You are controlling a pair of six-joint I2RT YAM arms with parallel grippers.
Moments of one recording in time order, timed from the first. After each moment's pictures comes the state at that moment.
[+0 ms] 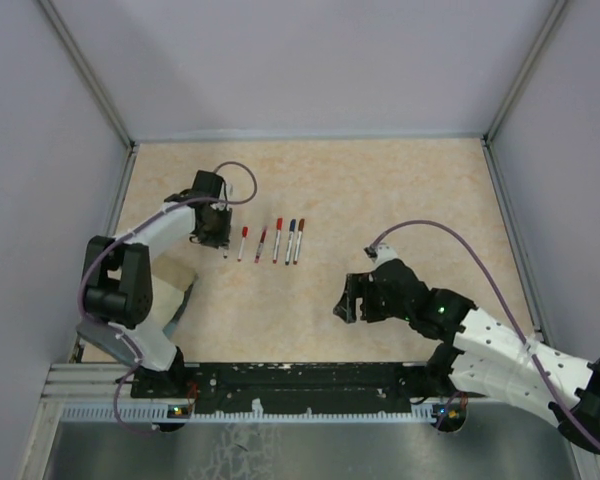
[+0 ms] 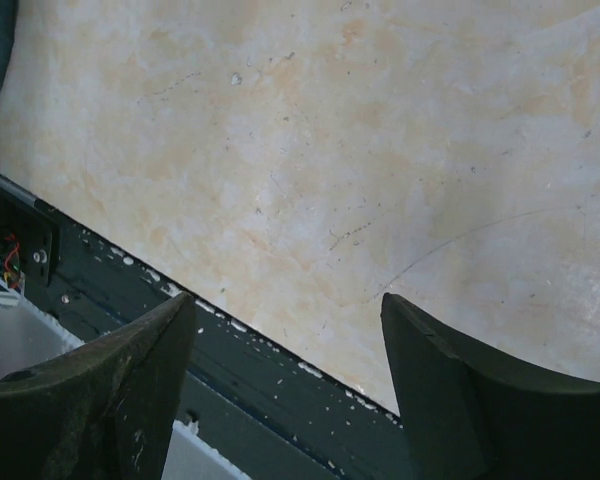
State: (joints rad) left arm -0.25 1.76 1.15 -0.57 -0.04 -0.12; right arm 0.90 0.77 0.55 -0.51 0.04 0.72
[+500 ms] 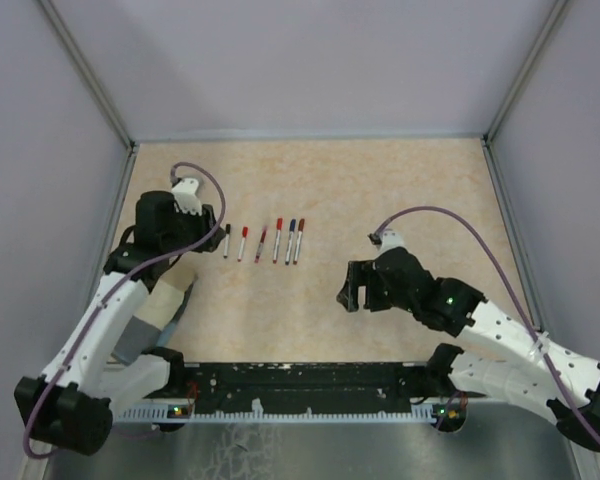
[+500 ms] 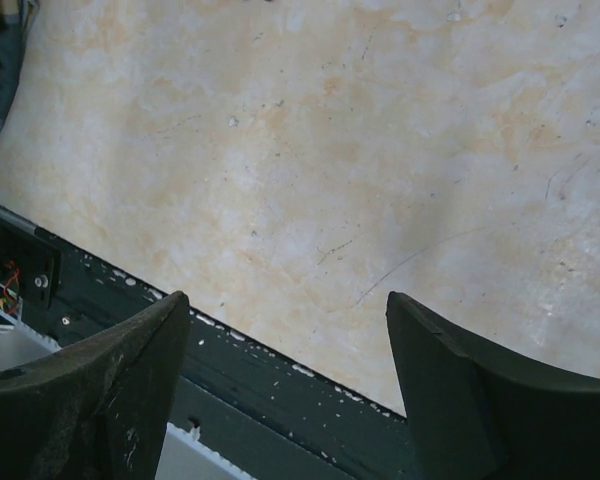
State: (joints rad) left arm -0.25 1.09 0.92 -0.47 0.13 -0.10; right arm 0.90 0.81 0.73 -0.66 0.12 0.69
